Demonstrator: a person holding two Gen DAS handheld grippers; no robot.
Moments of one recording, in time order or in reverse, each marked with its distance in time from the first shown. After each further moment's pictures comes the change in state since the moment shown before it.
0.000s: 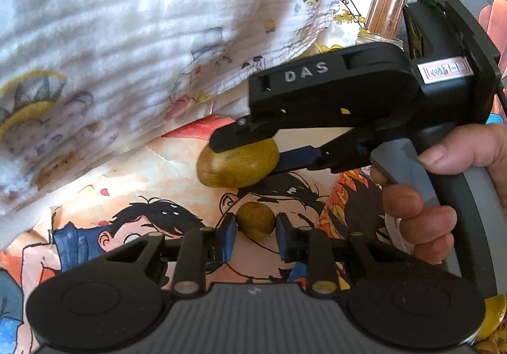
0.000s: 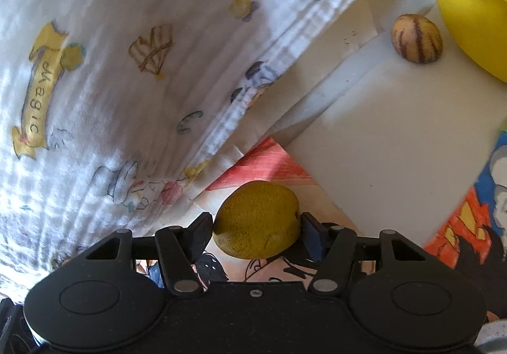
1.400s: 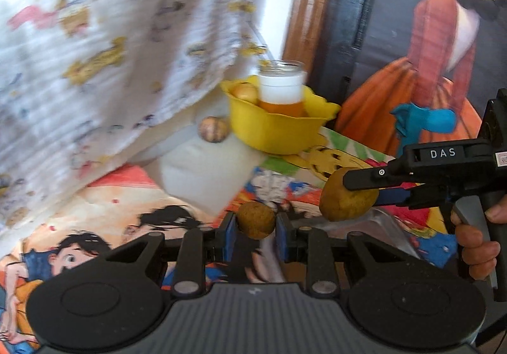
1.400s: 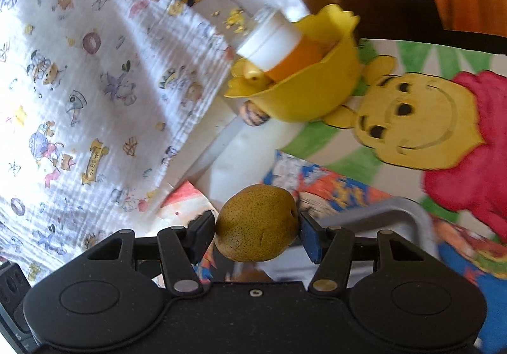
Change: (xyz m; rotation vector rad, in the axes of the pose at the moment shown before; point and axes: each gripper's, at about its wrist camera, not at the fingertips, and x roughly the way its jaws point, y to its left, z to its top) left arm -0.059 -0.117 0.008 0.124 -0.082 -0.085; right arm -0.242 -0.118 -0.083 0.132 -0.255 -0.068
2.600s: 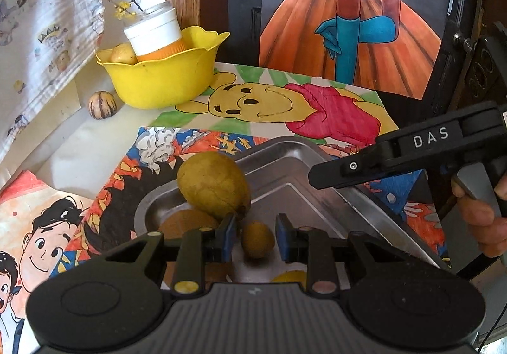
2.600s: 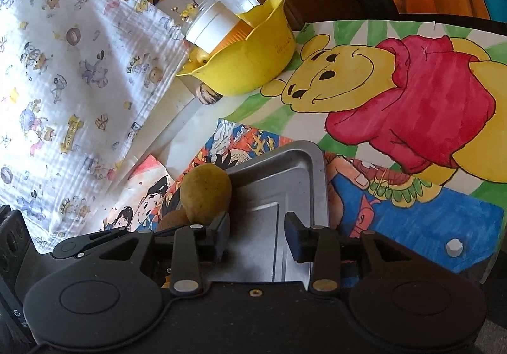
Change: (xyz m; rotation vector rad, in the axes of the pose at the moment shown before) left arm 0.058 -0.104 -0.036 0.270 0.176 -0.113; right arm -0.038 -0.066 -0.052 0.009 0.005 -0.049
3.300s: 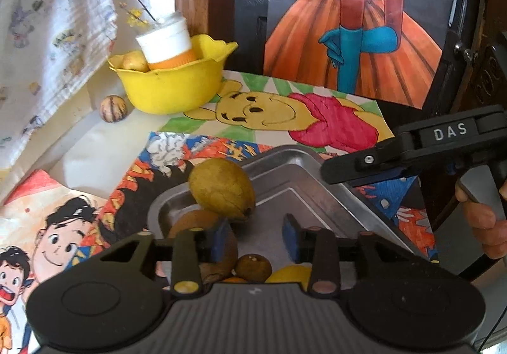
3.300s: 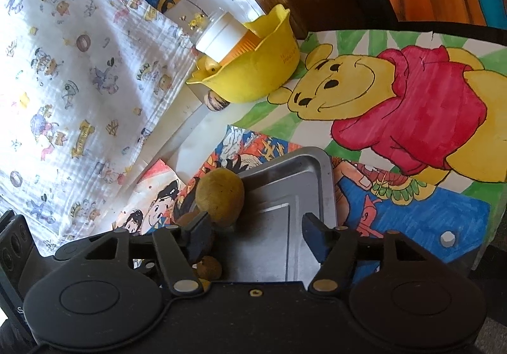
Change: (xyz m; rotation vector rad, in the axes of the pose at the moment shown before) left arm -0.026 0.005 0.002 -0.028 -0.029 0.014; right arm -0.023 0.014 0.000 0.004 -0.025 0.001
